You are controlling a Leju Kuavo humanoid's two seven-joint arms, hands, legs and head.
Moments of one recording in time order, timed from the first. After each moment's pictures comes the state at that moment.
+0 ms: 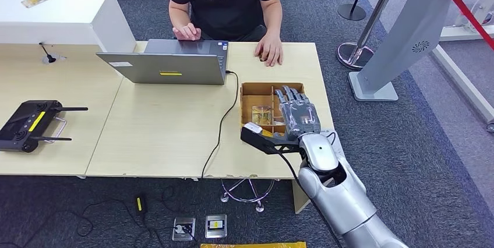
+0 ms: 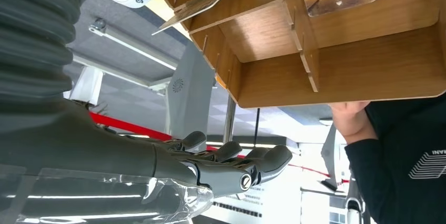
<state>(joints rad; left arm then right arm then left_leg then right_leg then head) -0.17 0.21 -0.97 -0.18 1.32 0.26 -0.01 -0.46 -0.11 0.48 -1.36 1.20 0.20 0.33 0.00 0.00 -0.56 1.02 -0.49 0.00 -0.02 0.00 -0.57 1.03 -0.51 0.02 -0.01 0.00</state>
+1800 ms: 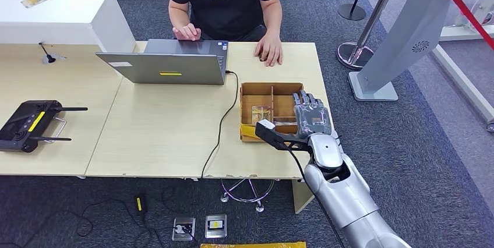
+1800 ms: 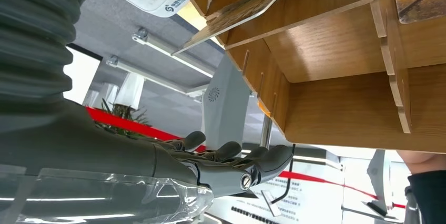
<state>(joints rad) -0.17 0.21 -0.97 -0.18 1.32 0.29 -0.01 -0.47 -0.10 0.39 -1.22 1.25 0.16 0.36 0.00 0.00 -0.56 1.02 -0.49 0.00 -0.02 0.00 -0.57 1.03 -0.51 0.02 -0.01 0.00</state>
